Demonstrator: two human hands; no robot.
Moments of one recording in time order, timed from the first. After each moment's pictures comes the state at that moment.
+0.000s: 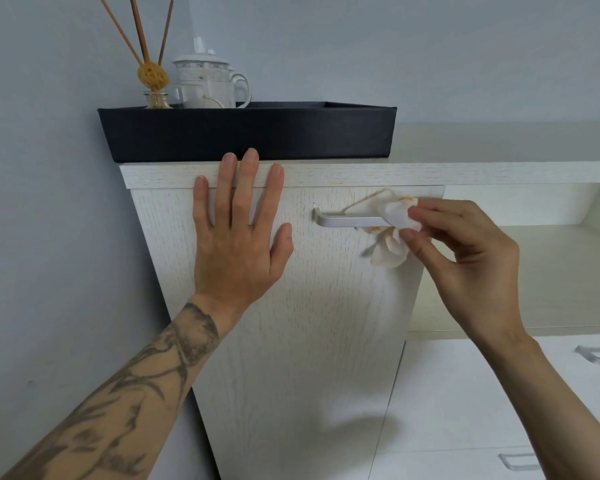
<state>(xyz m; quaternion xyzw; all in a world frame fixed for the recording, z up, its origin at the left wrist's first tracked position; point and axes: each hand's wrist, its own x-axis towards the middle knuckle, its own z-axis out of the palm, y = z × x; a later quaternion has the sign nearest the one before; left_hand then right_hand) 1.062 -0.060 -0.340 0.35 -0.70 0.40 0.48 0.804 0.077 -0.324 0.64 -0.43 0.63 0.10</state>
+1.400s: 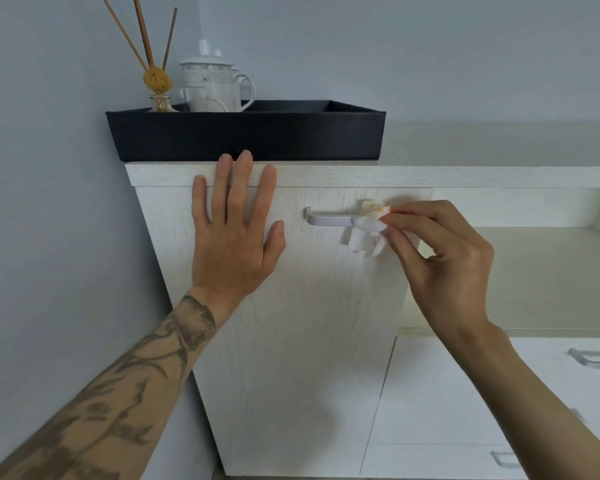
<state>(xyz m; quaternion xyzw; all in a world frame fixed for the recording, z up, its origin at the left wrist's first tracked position) 1.062 -0.051 -0.336 0.39 -0.70 0.41 0.44 0.811 0.078 -0.321 0.64 -0.44 0.57 0.26</state>
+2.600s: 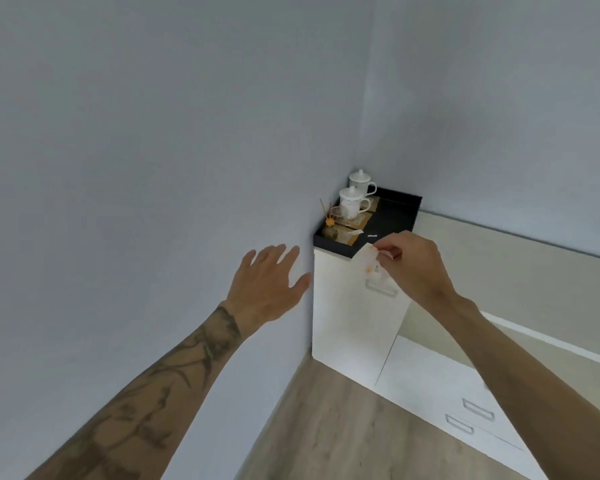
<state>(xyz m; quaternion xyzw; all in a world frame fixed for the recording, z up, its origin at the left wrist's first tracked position) 1.118 0.394 0.141 0.74 -0.67 -0.03 0.05 0.864 0.301 0.147 0.78 -0.50 0.34 -0.17</state>
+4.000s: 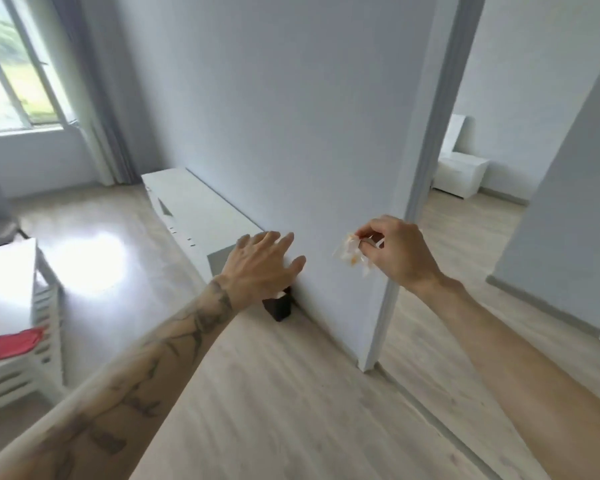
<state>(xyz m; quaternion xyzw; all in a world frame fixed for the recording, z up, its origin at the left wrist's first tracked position) 0.850 1.920 0.255 0.97 0.21 0.09 0.04 1.009 1.721 0.269 0.84 0.42 0.09 -0.34</state>
